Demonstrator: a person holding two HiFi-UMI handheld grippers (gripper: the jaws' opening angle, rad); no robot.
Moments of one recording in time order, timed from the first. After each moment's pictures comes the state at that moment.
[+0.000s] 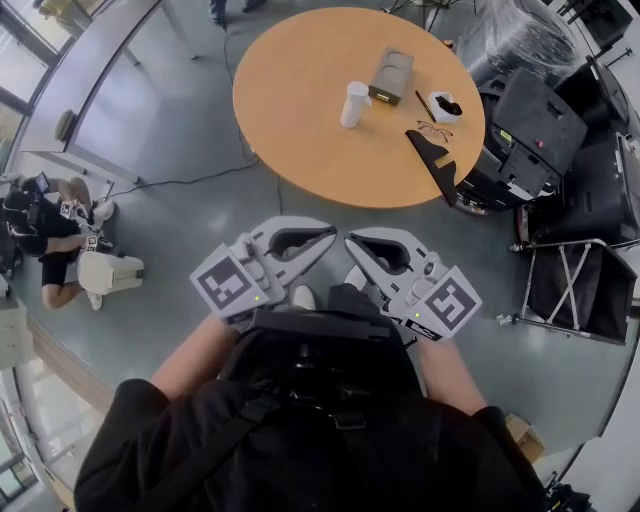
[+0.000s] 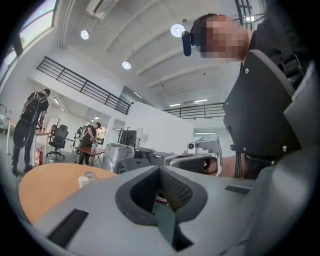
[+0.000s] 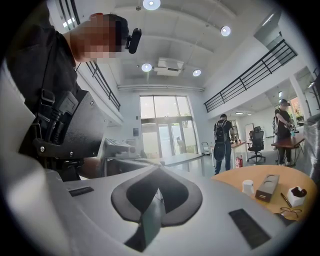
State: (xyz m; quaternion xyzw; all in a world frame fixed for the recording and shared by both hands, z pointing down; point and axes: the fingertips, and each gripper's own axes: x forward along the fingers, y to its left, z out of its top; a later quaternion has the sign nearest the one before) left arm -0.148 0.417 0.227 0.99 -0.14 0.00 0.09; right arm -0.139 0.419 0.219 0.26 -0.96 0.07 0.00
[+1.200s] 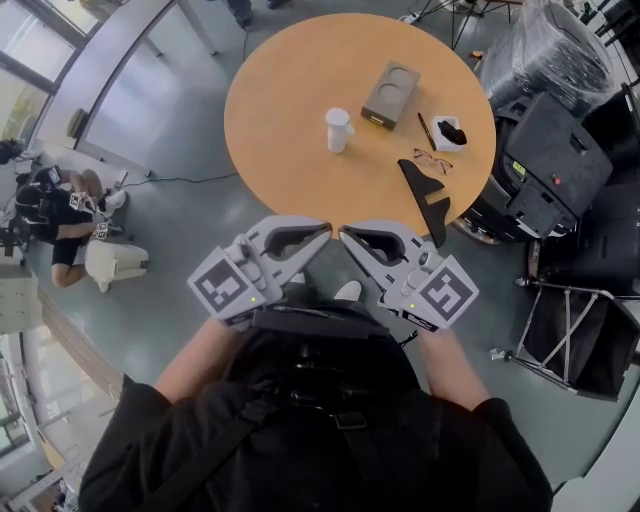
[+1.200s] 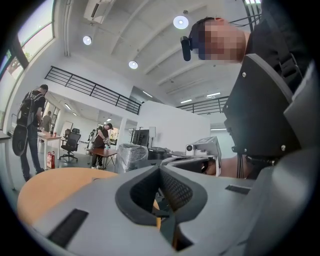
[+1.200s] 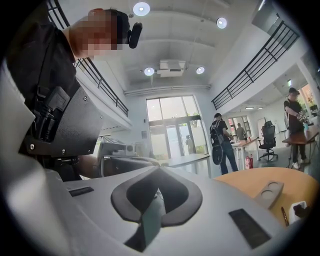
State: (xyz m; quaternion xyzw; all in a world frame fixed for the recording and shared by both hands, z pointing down) left arm 0.016 0.258 0.236 0.97 -0.22 0.02 0.08; right arm 0.023 0.254 0.235 0.19 -0.98 0.08 -0.01
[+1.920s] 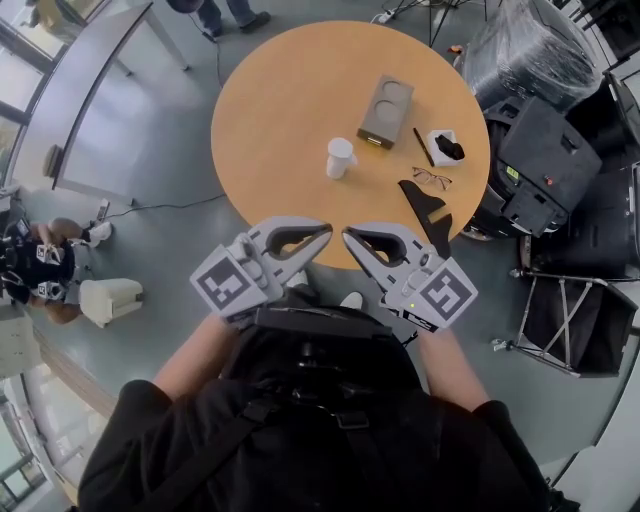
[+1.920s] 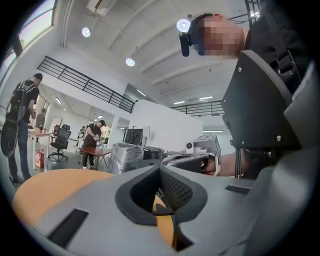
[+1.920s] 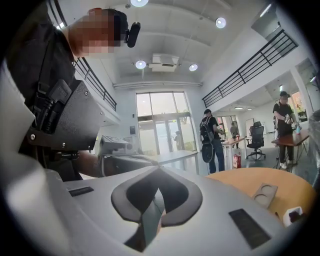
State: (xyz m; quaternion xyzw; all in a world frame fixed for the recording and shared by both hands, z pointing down) left arm -0.057 0.131 0.251 0.98 -0.16 0.02 0.08; right arm -0.046 0.127 0.250 0.25 -0.96 0.08 0.02
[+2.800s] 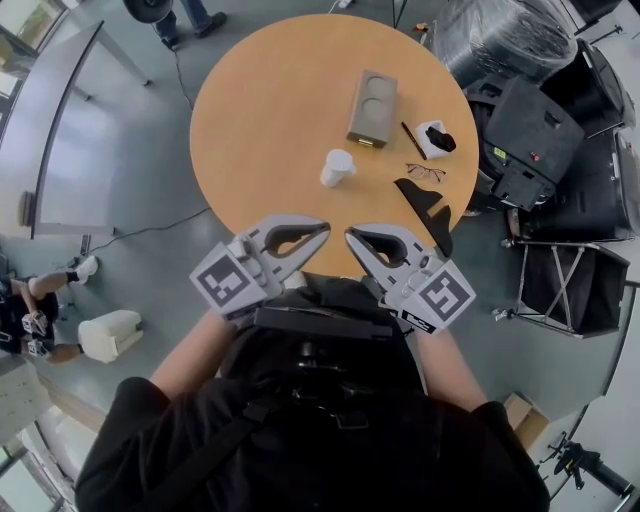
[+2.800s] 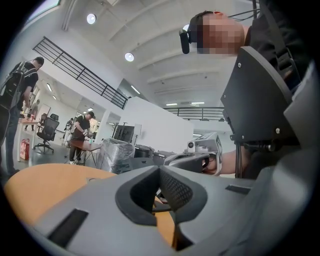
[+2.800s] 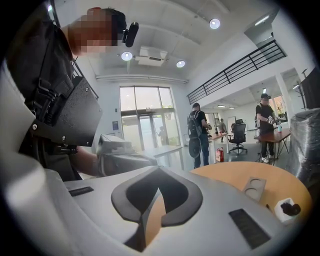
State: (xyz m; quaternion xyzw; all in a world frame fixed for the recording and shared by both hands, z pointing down) left arm -0.111 0.043 0.284 0.99 -0.08 0.01 0.11; right arm -0.093 0.044 0.284 0.34 -0.93 0.11 0.05
